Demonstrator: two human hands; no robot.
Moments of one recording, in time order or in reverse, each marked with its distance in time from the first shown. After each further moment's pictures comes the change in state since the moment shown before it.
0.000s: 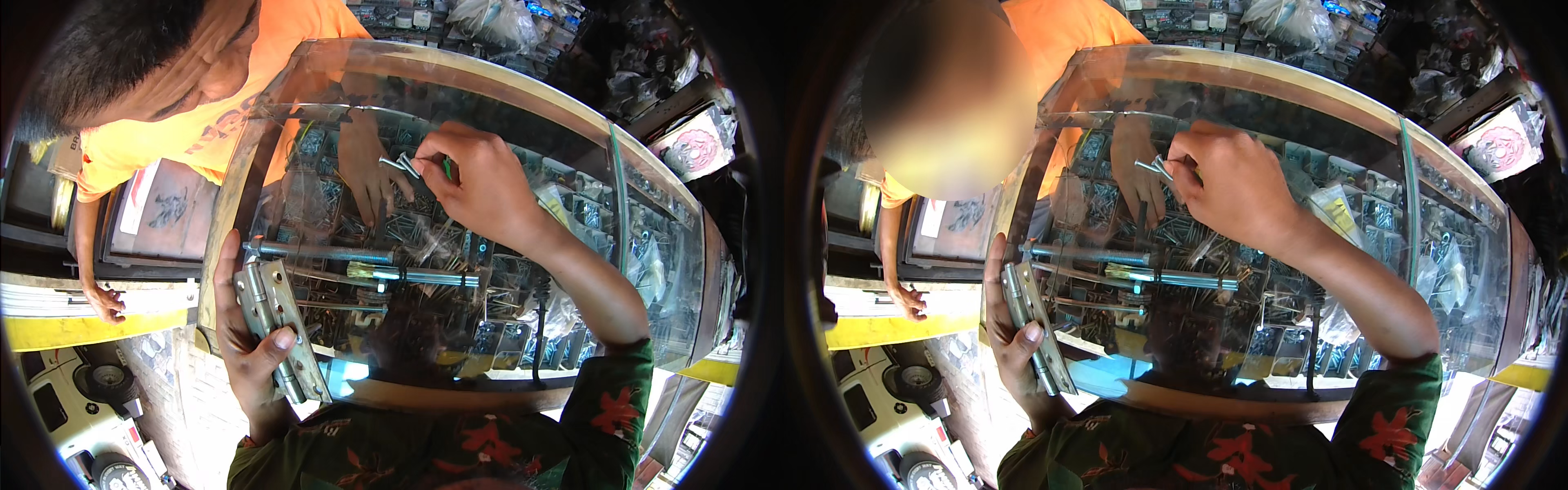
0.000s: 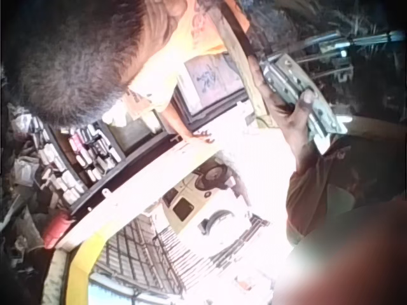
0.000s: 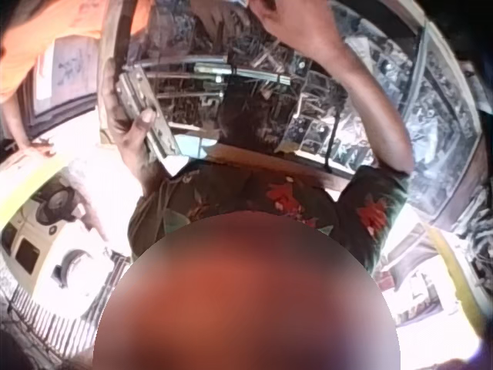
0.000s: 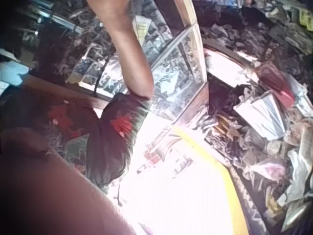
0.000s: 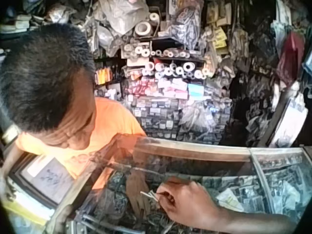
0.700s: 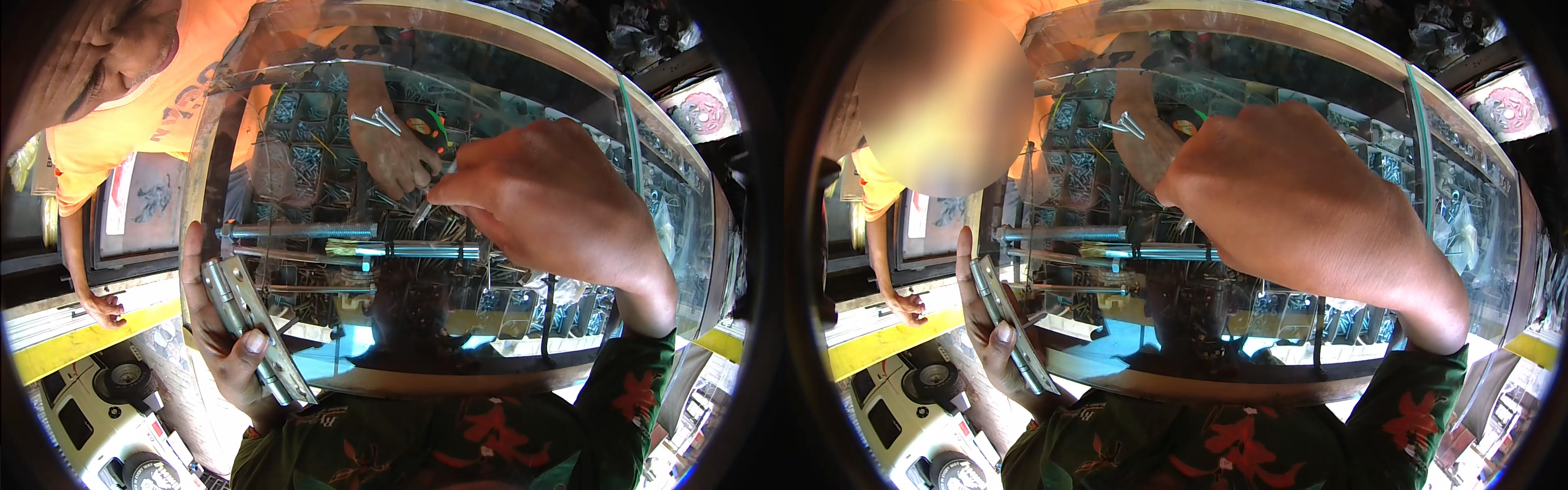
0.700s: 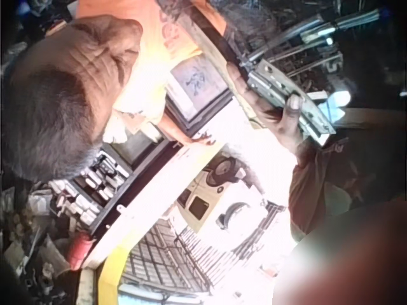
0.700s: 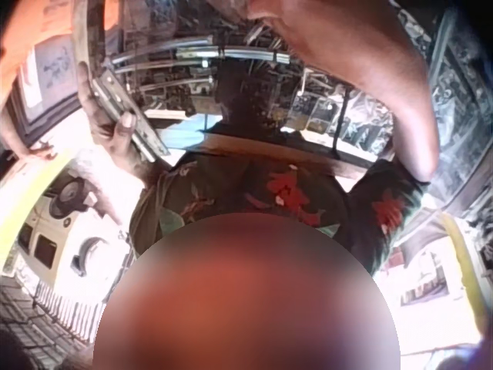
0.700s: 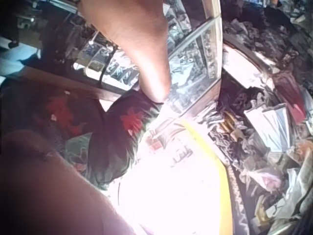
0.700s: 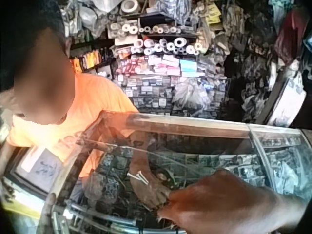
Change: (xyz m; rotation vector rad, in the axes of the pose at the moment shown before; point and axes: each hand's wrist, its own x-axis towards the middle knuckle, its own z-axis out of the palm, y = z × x) left_hand -0.002 -0.005 -0.008 0.046 -0.007 -0.034; right_hand -0.017 -0.050 -0.079 -0.379 -0.575 -0.144
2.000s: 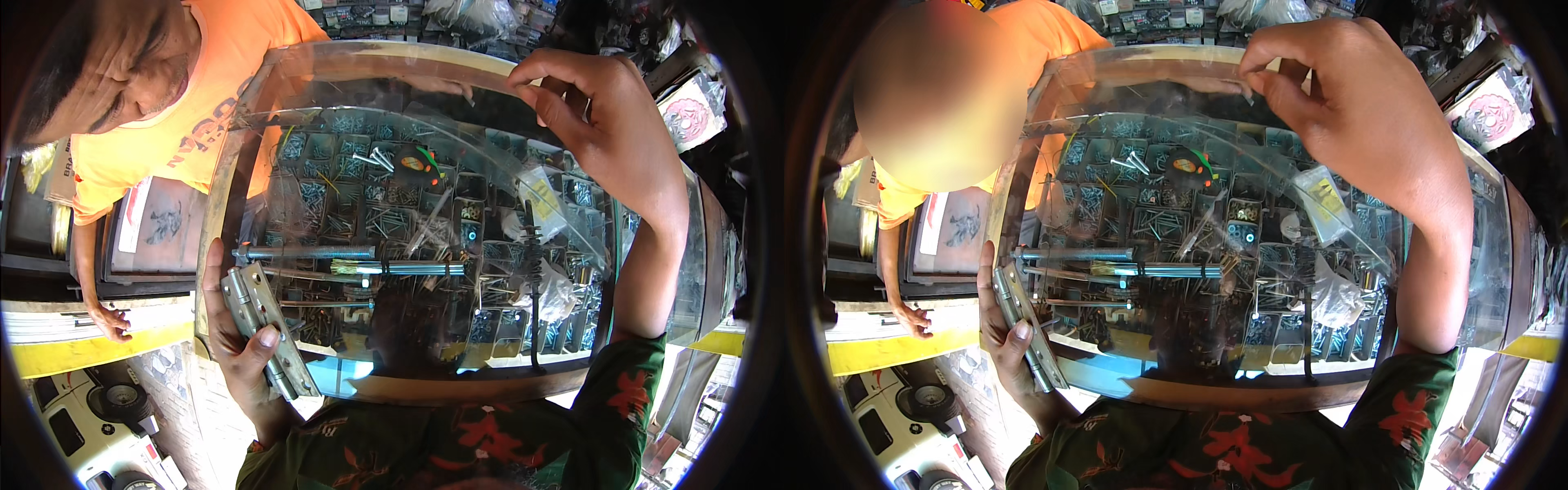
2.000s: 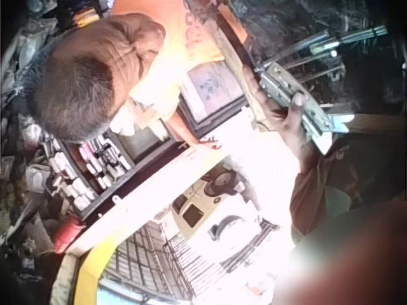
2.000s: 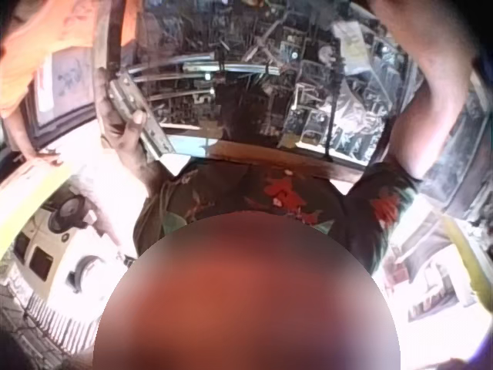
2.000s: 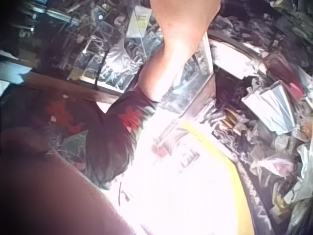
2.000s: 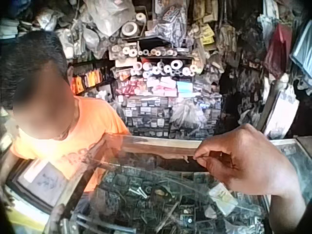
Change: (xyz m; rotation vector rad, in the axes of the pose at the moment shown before) left_hand 0.004 -0.002 0.010 -0.138 0.016 0.100; right_hand -0.026 0.044 -0.064 0.039 0.479 0.157
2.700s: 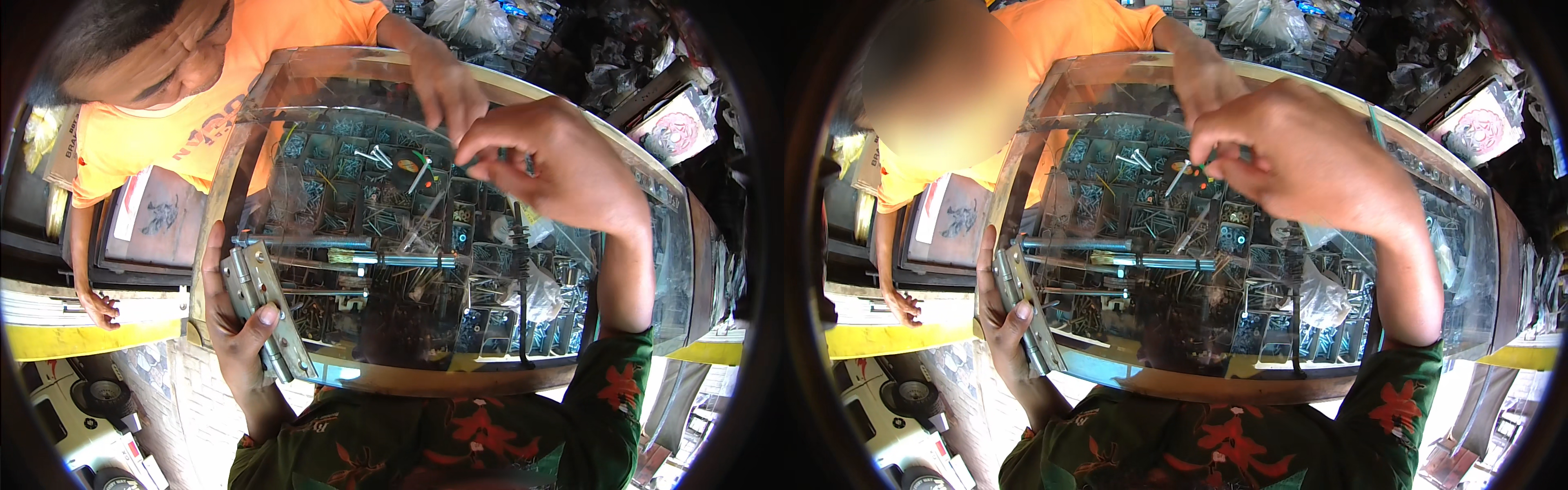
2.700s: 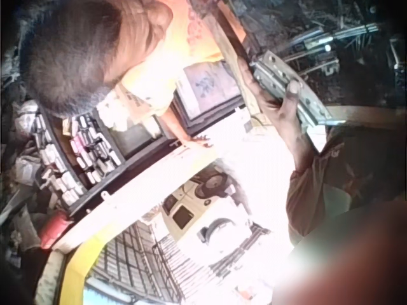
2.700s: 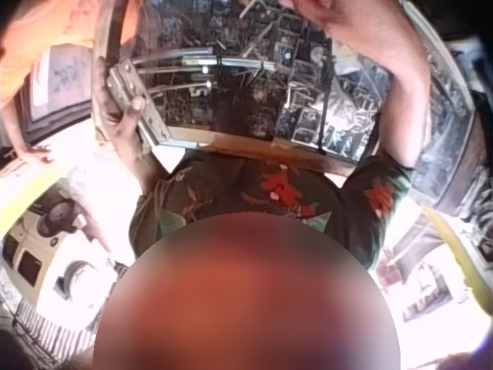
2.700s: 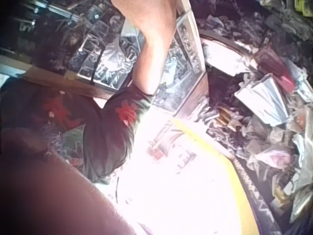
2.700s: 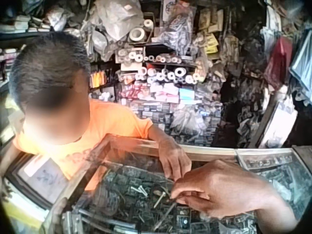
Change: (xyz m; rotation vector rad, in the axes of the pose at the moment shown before) left_hand -0.002 0.001 -0.012 0.100 -0.065 -0.007; right_hand -0.008 -0.013 0.022 0.200 -0.204 -0.194
